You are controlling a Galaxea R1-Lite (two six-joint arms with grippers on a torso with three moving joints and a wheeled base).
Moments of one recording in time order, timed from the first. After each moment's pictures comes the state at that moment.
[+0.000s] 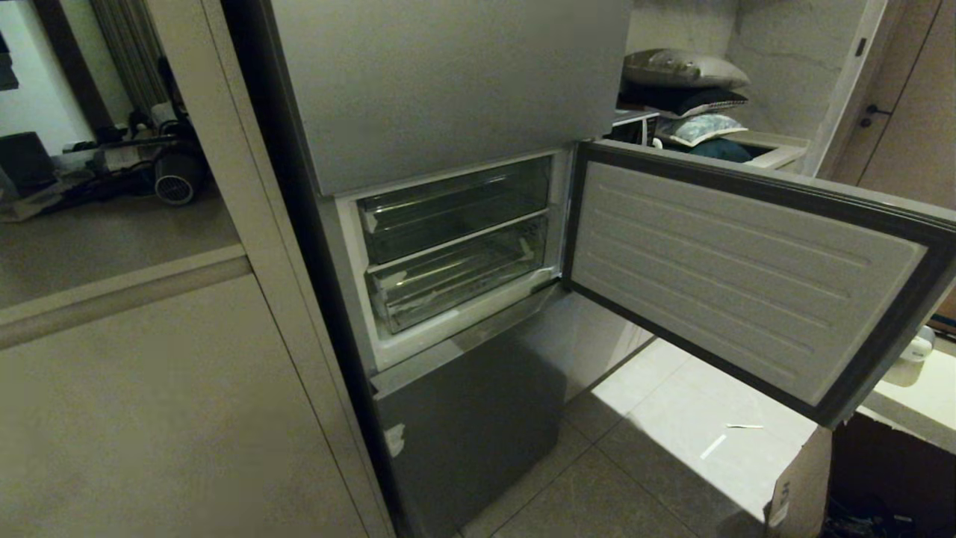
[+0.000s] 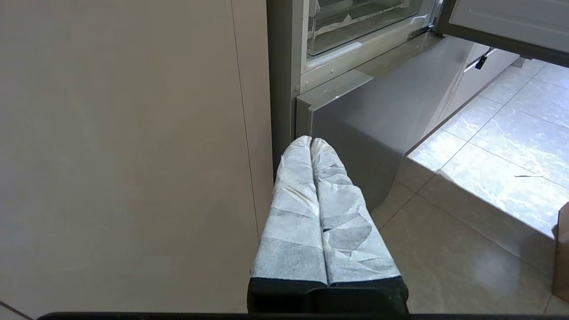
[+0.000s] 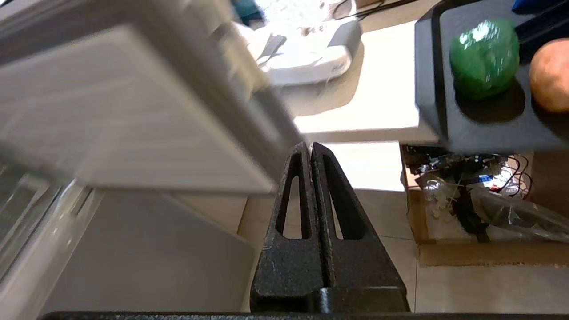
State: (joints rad) left arm -0.01 0.00 0.00 0.00 0.00 0.00; right arm -0.91 1.15 -0.44 -0.52 0.34 0.37
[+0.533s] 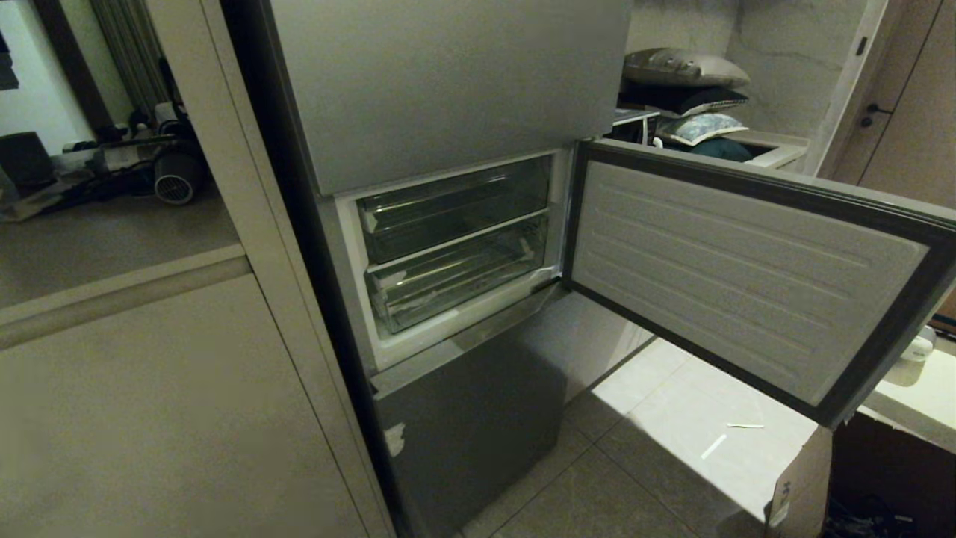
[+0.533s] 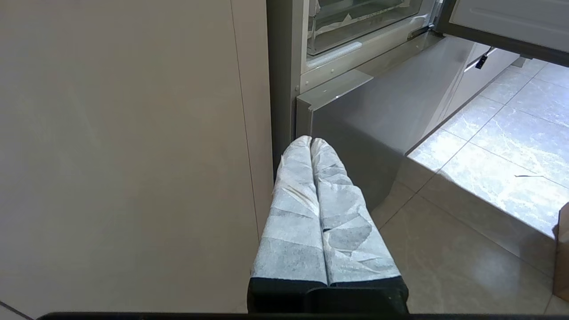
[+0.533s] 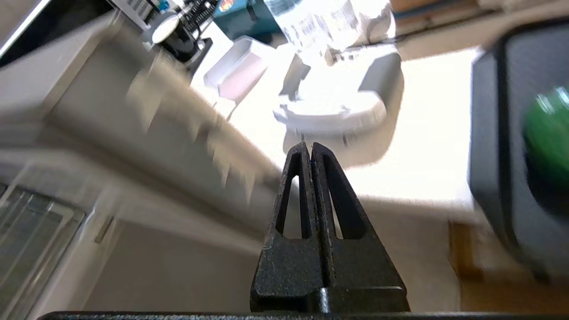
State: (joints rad) left arm -0.01 0.00 0.00 0.00 0.00 0.00; right arm -0.88 1.63 -0.82 -0.60 0.43 0.43
